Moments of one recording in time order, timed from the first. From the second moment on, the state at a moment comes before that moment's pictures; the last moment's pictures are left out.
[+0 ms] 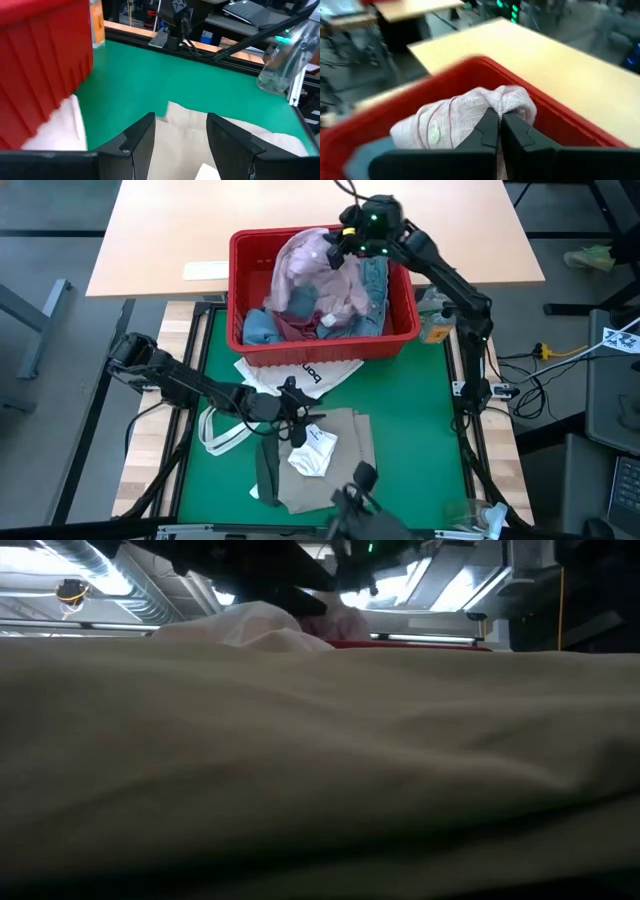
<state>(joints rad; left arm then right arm) -0.28 1.51 0.81 0.35 -0.45 -0.34 -0.62 1.99 2.34 -0.67 -0.12 -0.02</state>
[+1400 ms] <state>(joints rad) -0.07 1.20 0.81 0.28 -0.84 0.08 -0.32 1.69 2.35 -0.63 -0.12 0.02</state>
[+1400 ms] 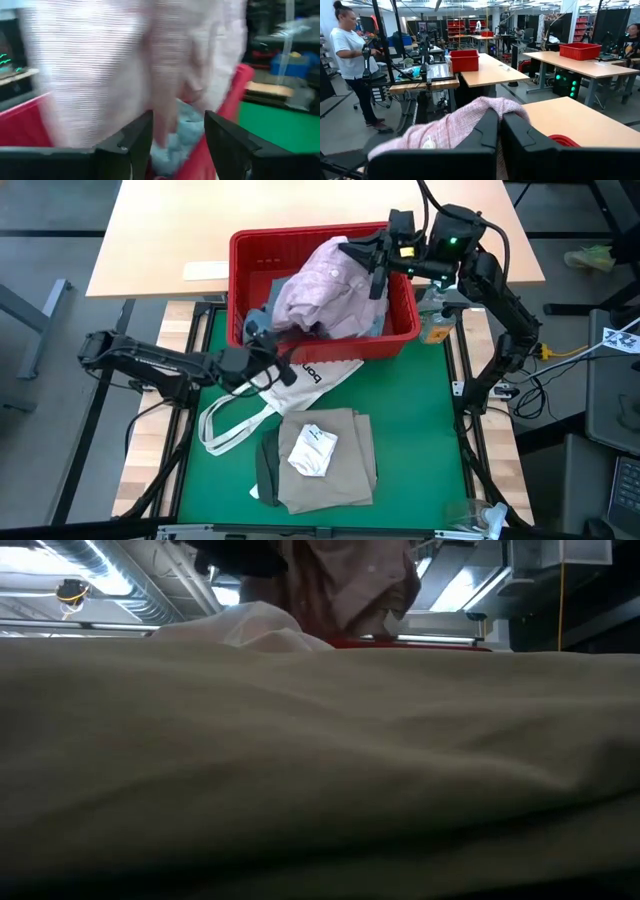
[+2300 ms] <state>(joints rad) 0.08 1.30 0.81 0.36 -0.62 0.00 -0.32 1.69 2.35 -0.63 -0.12 0.06</state>
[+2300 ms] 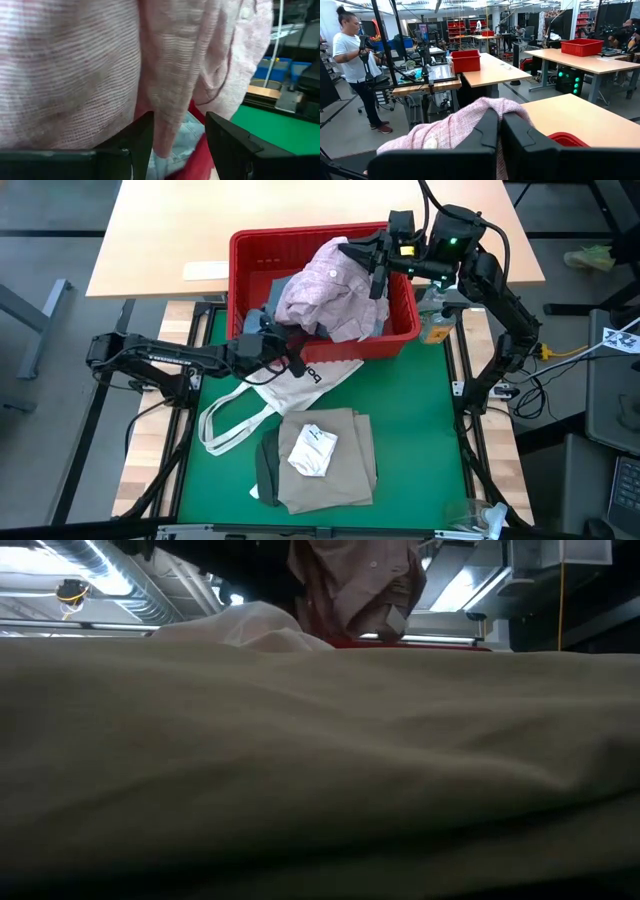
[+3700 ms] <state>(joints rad) 0.18 1.35 0.81 0.44 -0.54 -0.05 -0.32 1.69 2.36 -0.63 -0.15 0.08</state>
